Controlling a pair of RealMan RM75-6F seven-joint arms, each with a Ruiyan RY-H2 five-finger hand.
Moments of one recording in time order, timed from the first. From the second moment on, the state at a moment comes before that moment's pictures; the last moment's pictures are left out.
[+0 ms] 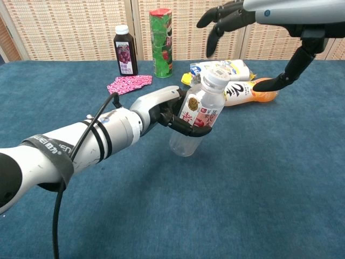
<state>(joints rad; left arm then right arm) -0.86 -1.88 -0.35 -1.38 1.07 0.80 -0.25 0.80 -0.98 0.09 -2.12 -1.30 0.98 -0.61</state>
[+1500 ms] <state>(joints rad) -0.86 -1.87 -0.34 -1.43 1.07 0.81 -0.22 0.88 -1.10 0.11 -2.09 -1.10 1.01 -0.76</state>
